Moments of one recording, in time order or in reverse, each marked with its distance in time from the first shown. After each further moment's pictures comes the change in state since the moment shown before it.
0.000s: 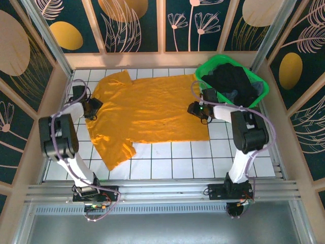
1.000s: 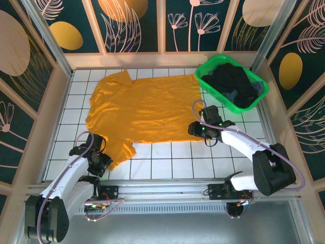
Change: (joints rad) left arm -0.319 -0.801 -0.673 -0.595 0.016 -0.323; right arm 0.169 -0.481 -0.309 -0.235 0.075 -0.004
